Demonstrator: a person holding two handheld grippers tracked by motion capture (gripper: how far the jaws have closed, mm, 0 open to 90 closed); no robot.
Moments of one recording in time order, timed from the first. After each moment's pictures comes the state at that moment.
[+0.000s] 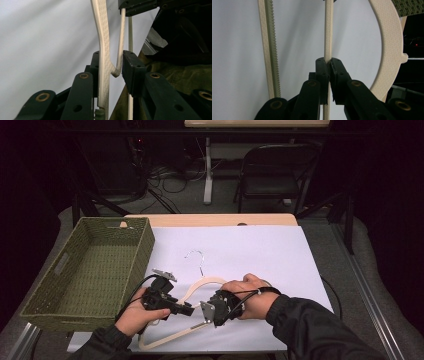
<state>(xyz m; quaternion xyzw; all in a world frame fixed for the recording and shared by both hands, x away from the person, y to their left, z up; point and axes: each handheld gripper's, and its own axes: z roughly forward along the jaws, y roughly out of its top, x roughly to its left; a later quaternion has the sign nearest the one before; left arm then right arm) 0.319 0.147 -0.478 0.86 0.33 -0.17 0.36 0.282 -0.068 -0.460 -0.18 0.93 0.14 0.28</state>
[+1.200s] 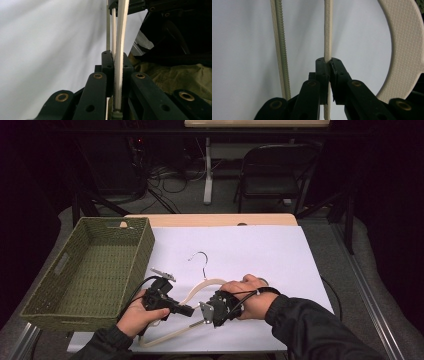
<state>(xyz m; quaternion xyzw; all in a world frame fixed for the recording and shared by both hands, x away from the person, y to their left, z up) 0.321 0.150 -0.485 0.84 0.33 -0.21 0.37 0.283 -0.066 -0.463 -0.18 0.93 0.14 0.28</state>
